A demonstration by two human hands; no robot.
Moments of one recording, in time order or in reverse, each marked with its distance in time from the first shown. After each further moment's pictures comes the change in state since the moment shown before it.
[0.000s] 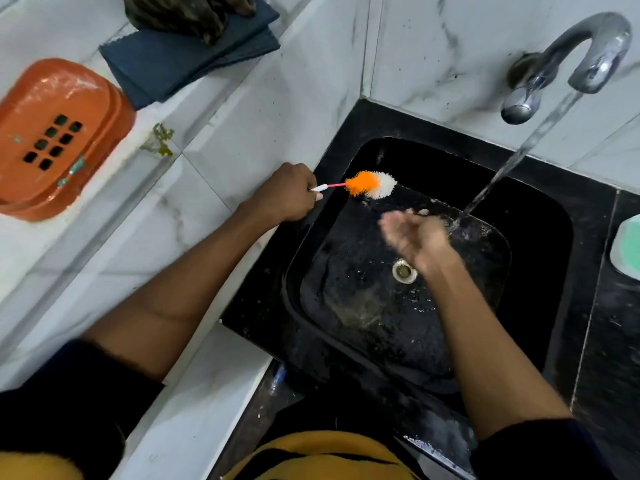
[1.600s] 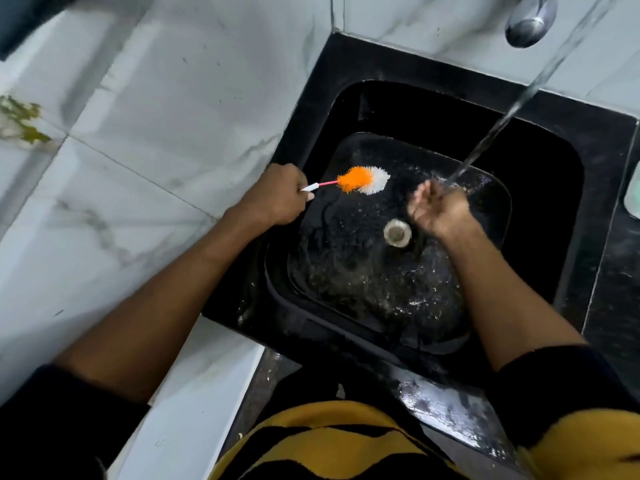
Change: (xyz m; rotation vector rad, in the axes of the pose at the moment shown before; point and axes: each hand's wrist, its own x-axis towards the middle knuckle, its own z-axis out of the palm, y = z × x) left_hand 0.005 -0.005 0.060 0.019 -0.152 -0.031; right_hand 0.066 -0.013 -0.081 0.389 0.168 0.088
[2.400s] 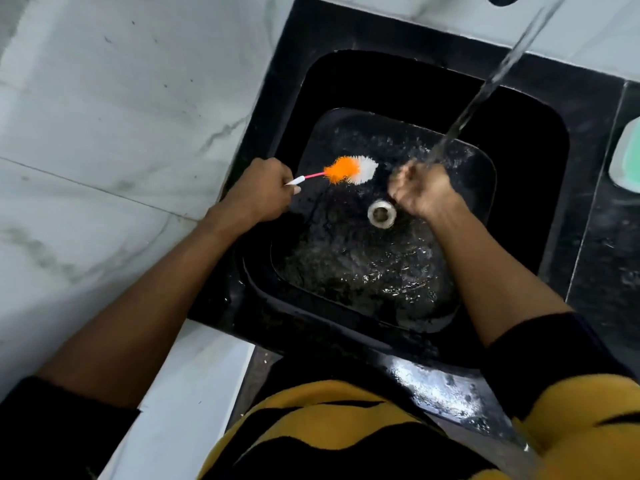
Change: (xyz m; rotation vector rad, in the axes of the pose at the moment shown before) left_hand 0.016 -0.001 0.023 0.038 -0.056 0.032; right_hand 0.003 -0.005 0.002 -0.106 -0.024 0.051
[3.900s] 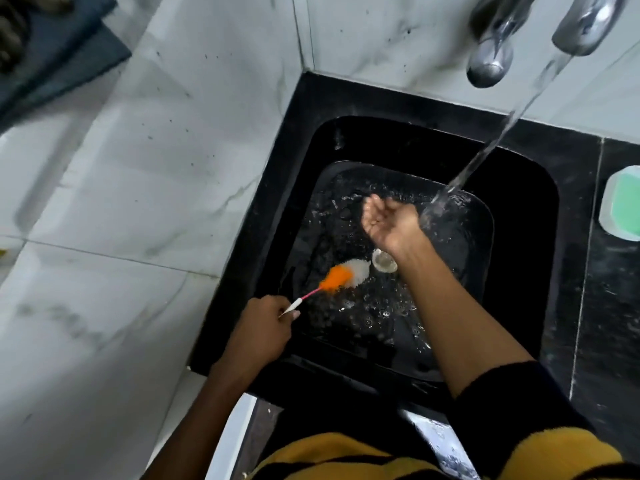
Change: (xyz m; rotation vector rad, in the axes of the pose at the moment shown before) left_hand -0.103 -0.031 0.057 -0.151 -0.027 -0.190; right_hand 0.005 0.028 0.058 0.042 0.053 -0.077
